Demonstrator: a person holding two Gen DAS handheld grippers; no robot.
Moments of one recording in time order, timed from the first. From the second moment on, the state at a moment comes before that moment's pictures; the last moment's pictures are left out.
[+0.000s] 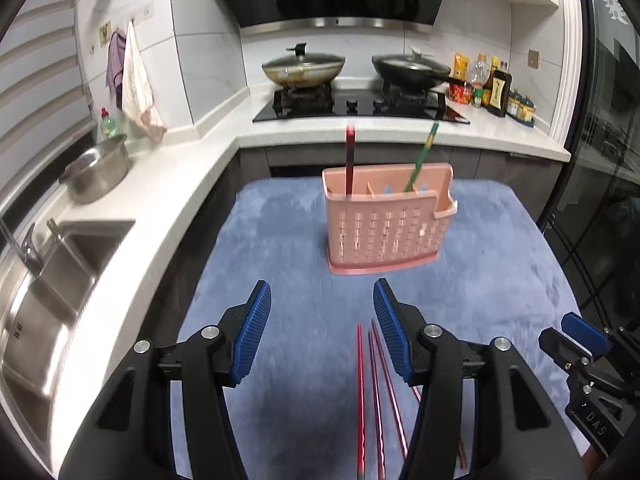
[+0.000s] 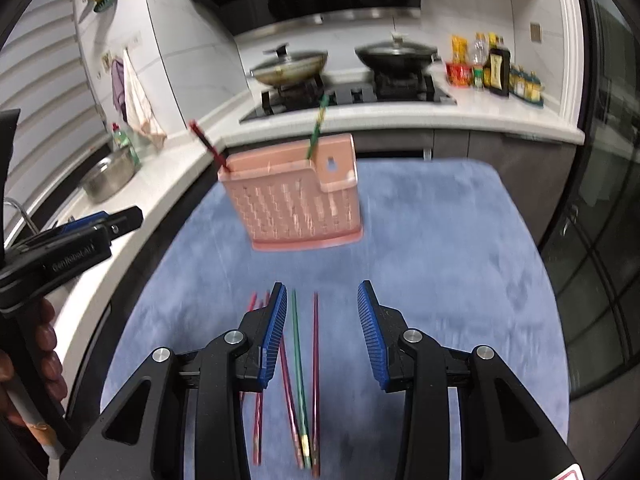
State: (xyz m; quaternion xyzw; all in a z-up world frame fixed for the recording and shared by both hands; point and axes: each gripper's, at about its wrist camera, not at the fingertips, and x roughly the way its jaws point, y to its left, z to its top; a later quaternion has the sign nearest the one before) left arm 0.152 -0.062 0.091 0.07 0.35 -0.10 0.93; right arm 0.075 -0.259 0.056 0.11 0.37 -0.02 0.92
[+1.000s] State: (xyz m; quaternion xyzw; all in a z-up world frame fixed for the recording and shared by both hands) left arm 0.089 -0.032 -0.036 0.06 0.47 -0.08 0.88; right arm 0.033 -0.230 -0.061 0.10 0.48 -0.03 0.87
